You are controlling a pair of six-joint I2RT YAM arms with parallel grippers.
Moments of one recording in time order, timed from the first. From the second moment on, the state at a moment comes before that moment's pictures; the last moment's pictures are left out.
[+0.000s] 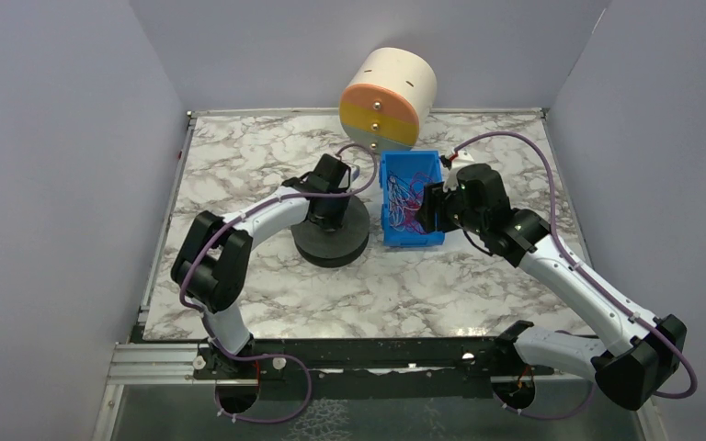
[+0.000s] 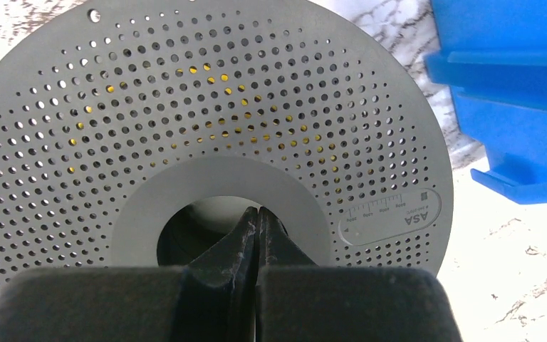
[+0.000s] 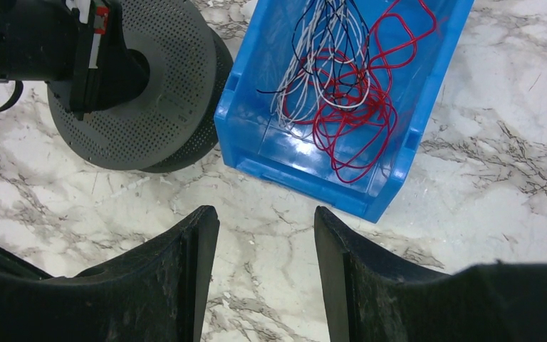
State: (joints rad) left arm -0.55 1.74 1.19 -0.47 0.06 -0.18; right arm 0.60 1.10 1.01 -0.51 0.06 0.27
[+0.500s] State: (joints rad) left arm -0.57 1.59 1.19 -0.52 -0.03 -0.17; right arm 0.60 1.19 1.07 -0.52 0.12 0.27
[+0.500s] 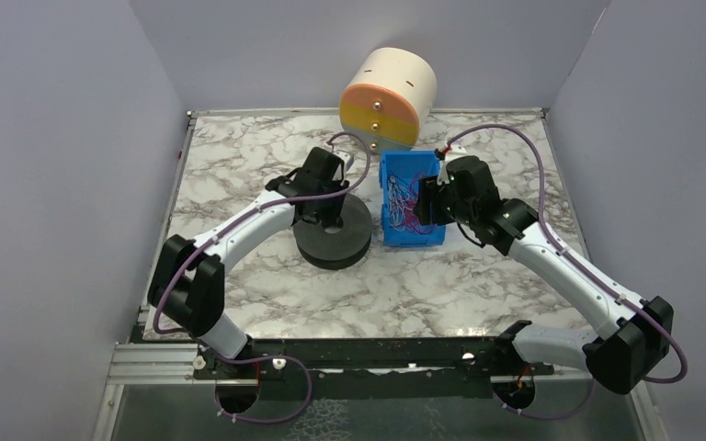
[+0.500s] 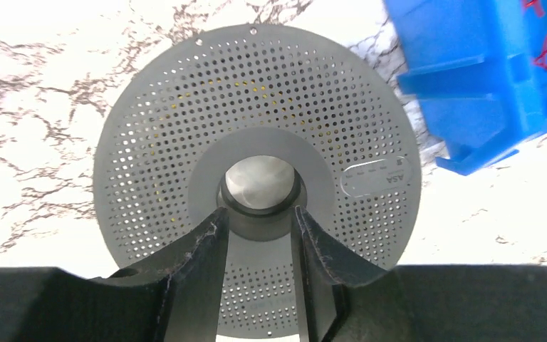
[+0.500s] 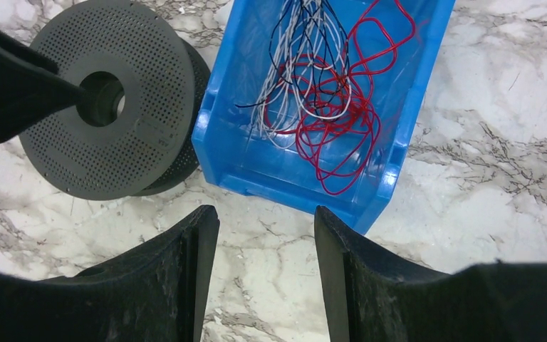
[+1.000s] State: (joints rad) left arm -0.57 1.22 1.11 -0.49 -0.01 -0.21; right arm 0.60 1.41 1.20 -0.48 0.22 0.26
